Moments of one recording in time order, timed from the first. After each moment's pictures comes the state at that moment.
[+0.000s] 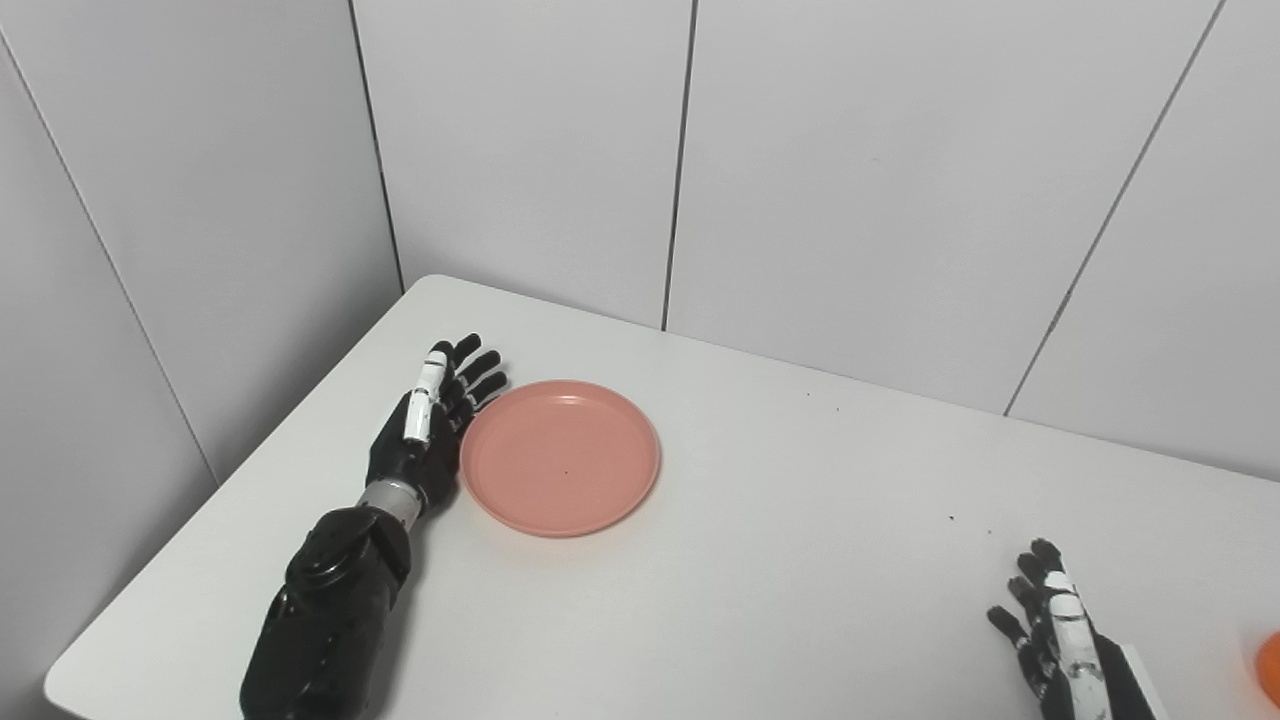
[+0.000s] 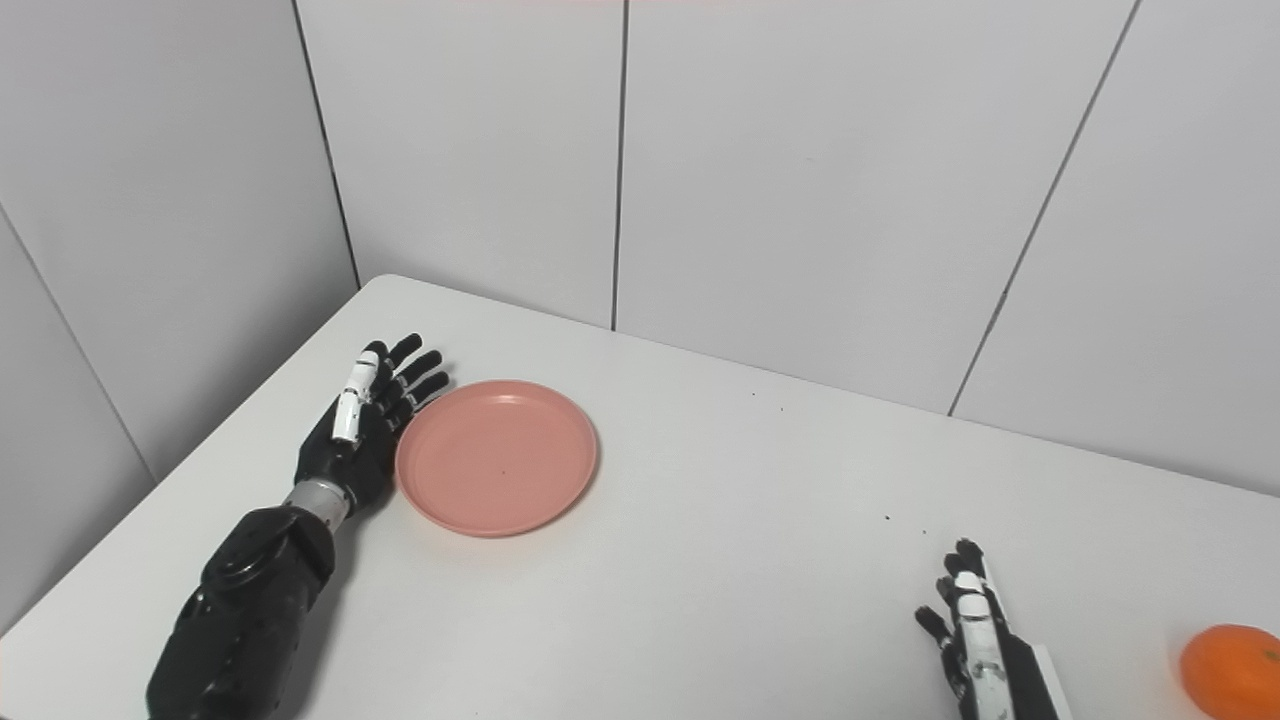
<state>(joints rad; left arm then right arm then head) -0.31 0.25 0.29 0.18 -0.45 0.26 -0.05 -0.07 -0.08 0.02 -0.23 0.11 0.35 0.10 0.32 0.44</state>
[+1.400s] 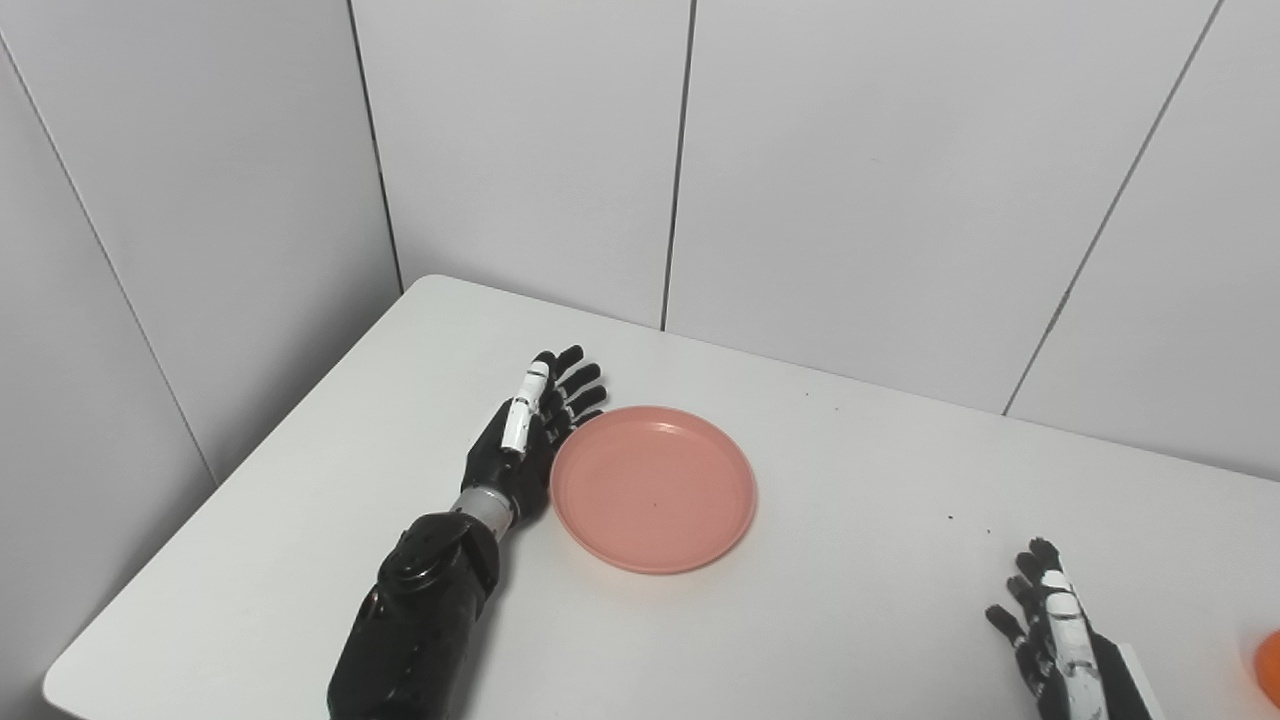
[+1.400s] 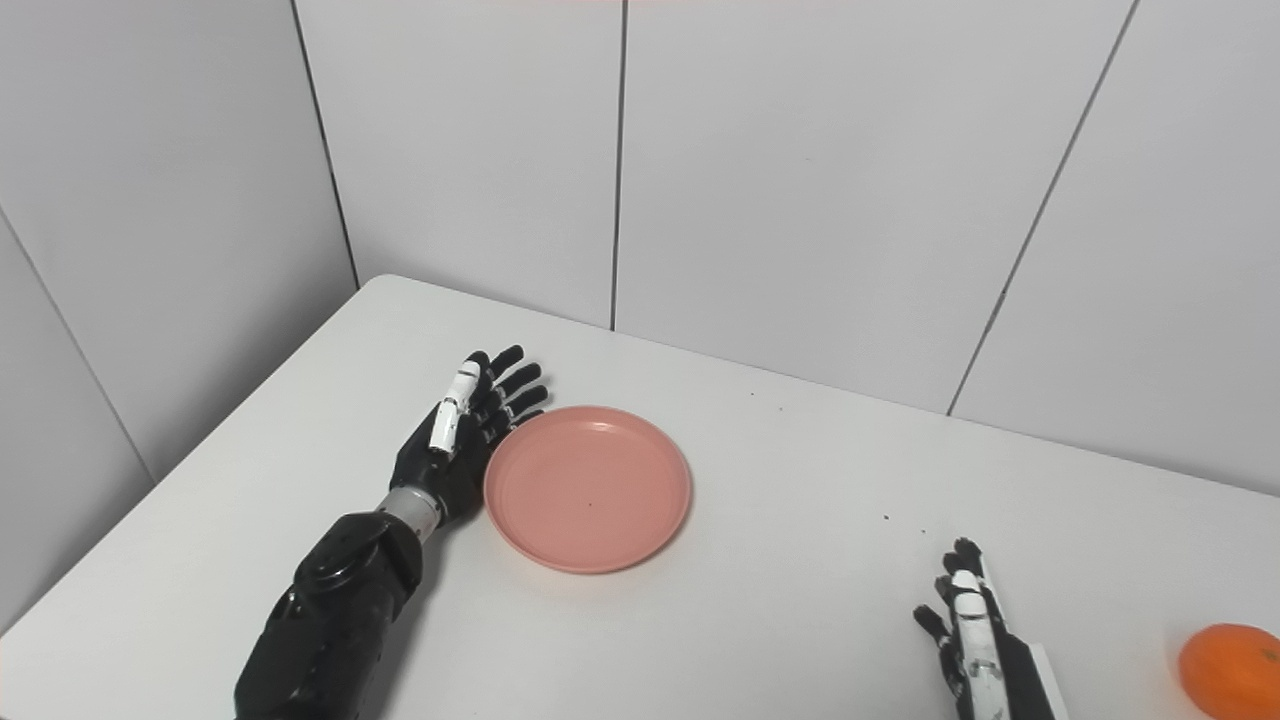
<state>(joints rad) -0.35 0.13 0.18 0.16 -0.41 0.29 -0.05 -0.07 -0.07 0.02 -0.23 0.10 0.34 0.10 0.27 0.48</state>
